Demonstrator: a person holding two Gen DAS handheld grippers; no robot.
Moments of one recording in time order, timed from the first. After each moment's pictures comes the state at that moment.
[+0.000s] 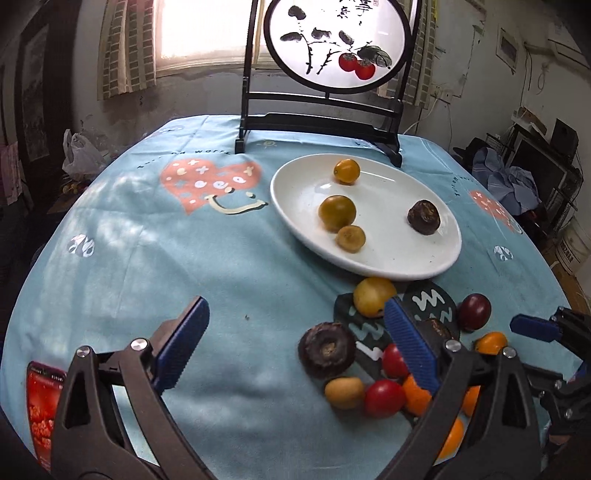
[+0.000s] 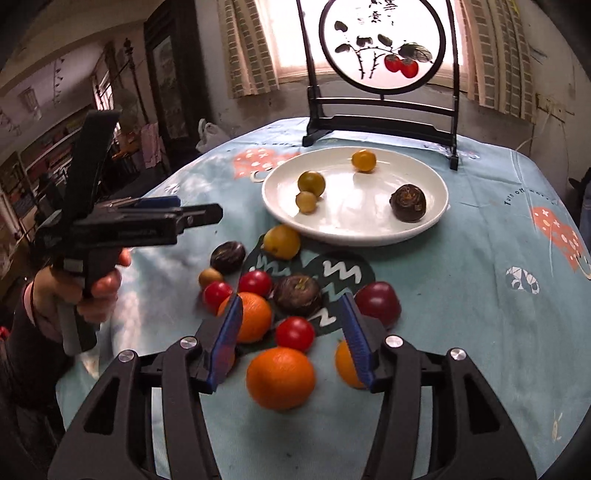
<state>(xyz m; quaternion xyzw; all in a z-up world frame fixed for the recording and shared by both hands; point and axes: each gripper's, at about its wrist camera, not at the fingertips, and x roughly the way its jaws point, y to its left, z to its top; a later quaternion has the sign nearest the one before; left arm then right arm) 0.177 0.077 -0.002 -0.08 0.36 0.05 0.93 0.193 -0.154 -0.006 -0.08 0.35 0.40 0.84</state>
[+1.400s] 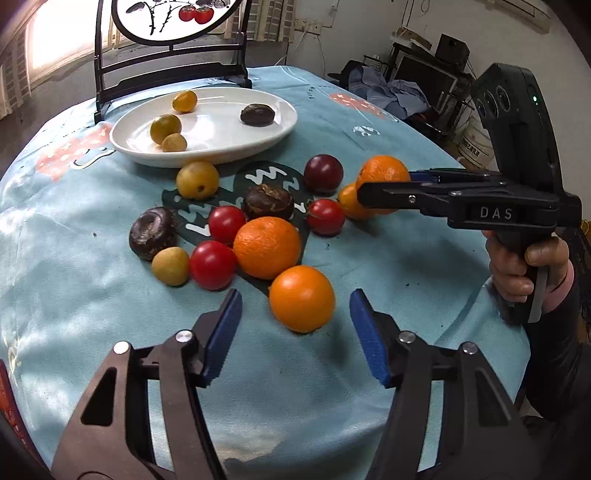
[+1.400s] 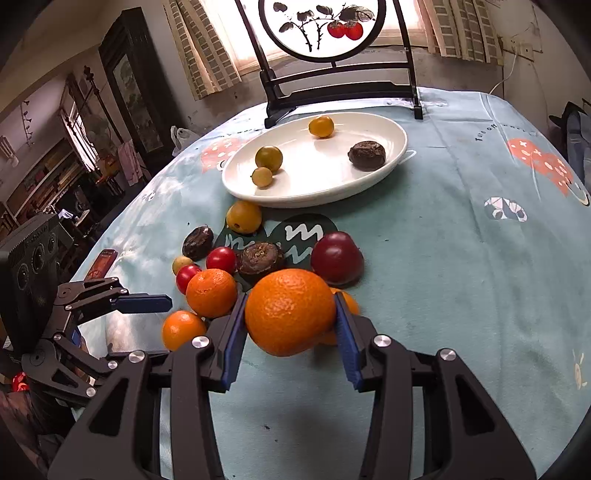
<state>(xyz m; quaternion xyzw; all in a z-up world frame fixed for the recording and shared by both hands) 0.122 -0.010 -0.036 -0.01 0.43 -0.19 0.88 0.212 -0.191 -0.026 0.00 0.41 0.35 0.84</state>
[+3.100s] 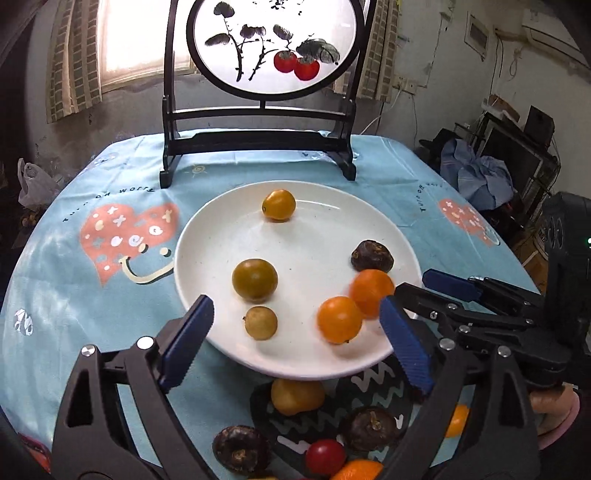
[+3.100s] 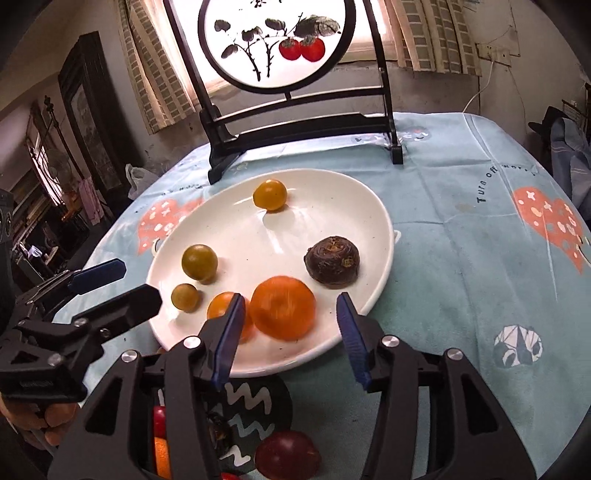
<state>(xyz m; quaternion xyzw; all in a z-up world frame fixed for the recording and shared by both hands) 0.265 0.030 0.024 -0.06 0.36 -0.03 0.93 0.334 -0.150 -0.009 0.03 0.38 0.28 0.88</state>
